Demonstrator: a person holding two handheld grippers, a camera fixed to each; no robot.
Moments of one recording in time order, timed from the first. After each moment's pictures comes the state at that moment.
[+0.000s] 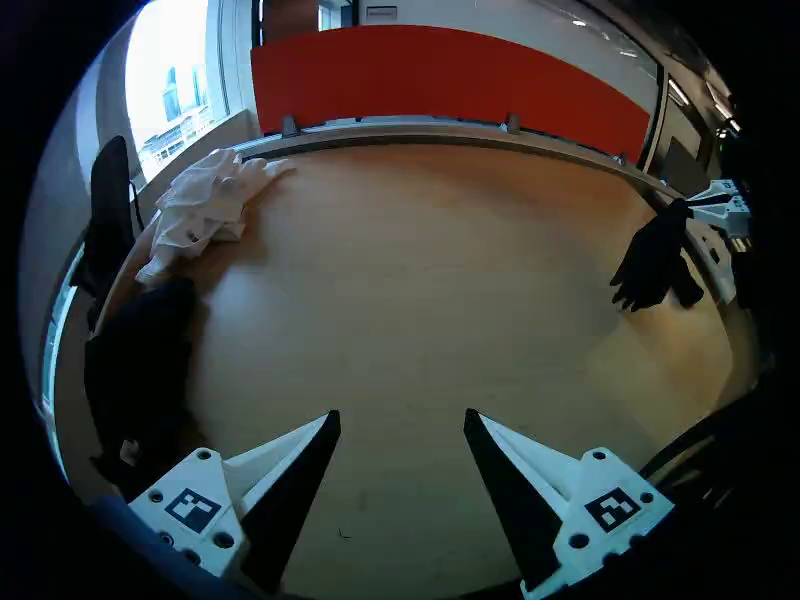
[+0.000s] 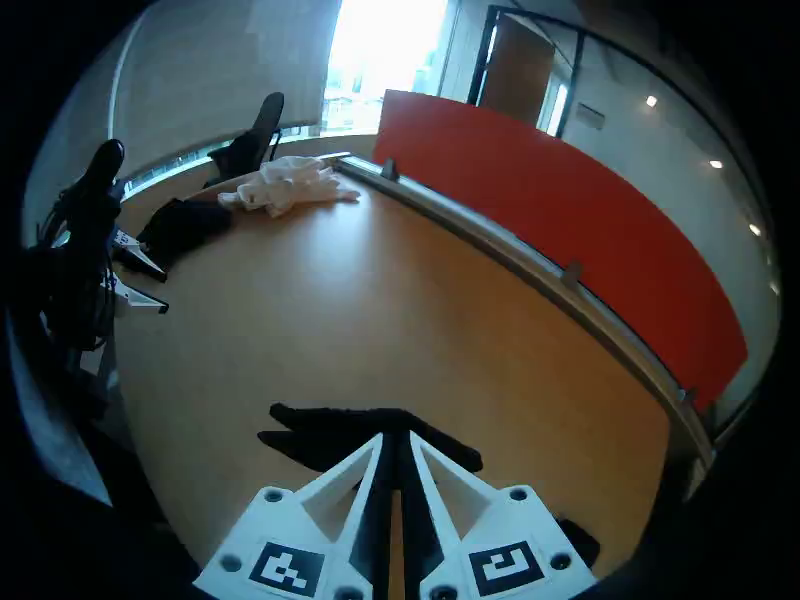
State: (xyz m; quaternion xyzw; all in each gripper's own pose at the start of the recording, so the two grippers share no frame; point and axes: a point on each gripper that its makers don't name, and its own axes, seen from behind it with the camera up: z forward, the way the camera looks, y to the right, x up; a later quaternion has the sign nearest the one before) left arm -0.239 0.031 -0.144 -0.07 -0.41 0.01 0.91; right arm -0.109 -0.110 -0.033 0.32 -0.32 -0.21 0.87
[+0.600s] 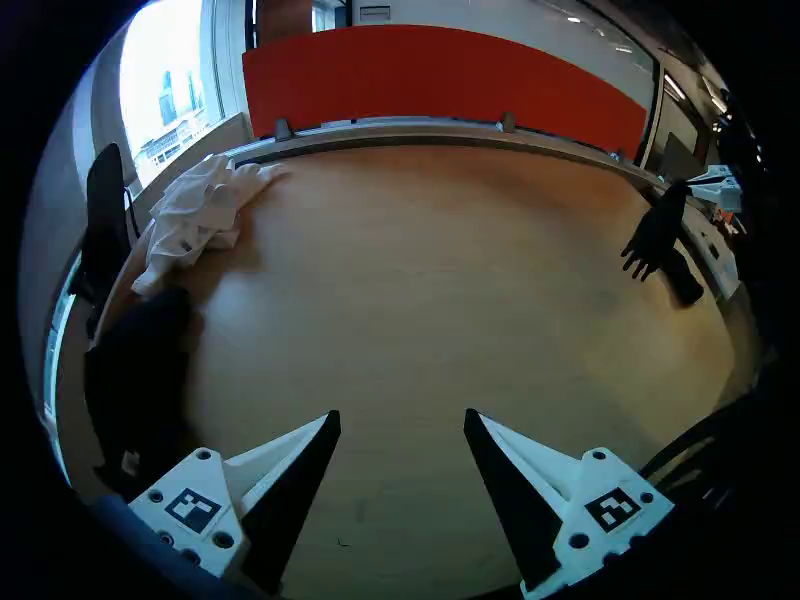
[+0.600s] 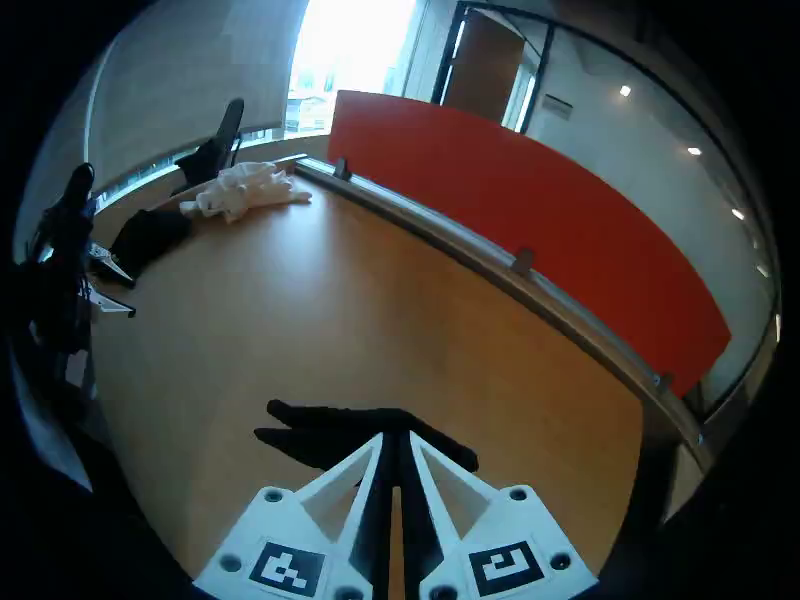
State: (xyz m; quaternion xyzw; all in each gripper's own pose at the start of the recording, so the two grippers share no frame) left arm -0.238 0.036 -0.134 -0.07 -0.41 0.02 0.91; right arm -0.093 -0.039 0.007 0.27 -0.32 -0.21 0.88
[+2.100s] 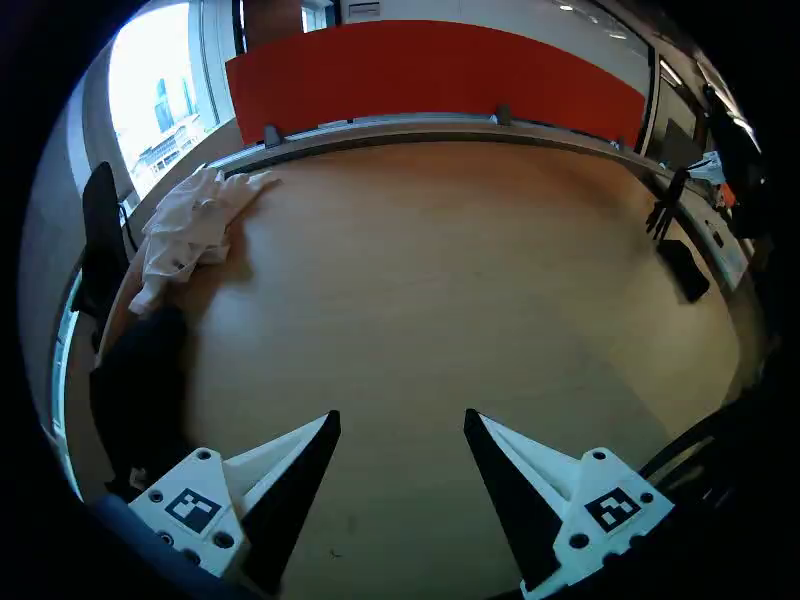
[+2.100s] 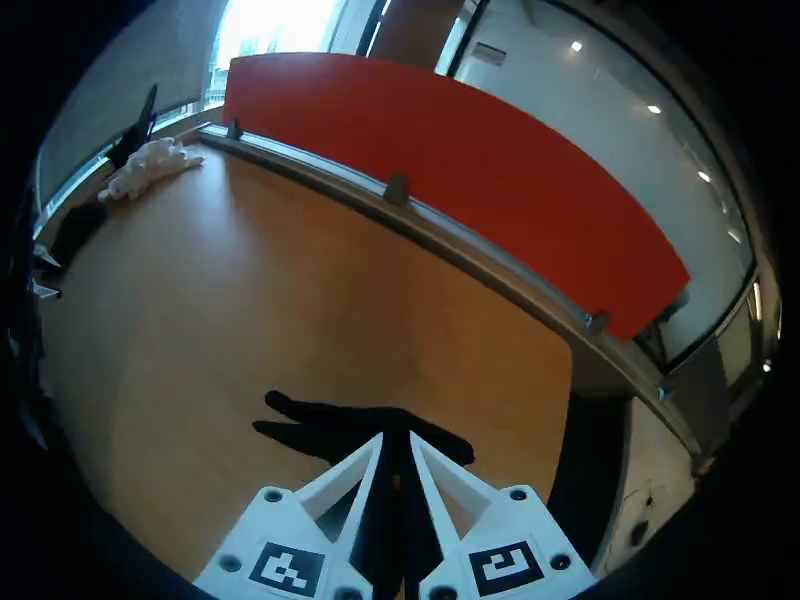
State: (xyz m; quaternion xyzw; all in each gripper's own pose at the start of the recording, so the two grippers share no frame) left arm -0.233 0.056 -0.116 -0.07 -0.42 0.04 0.91; right arm -0.102 0.160 0.090 0.16 -0.38 -0.22 0.88
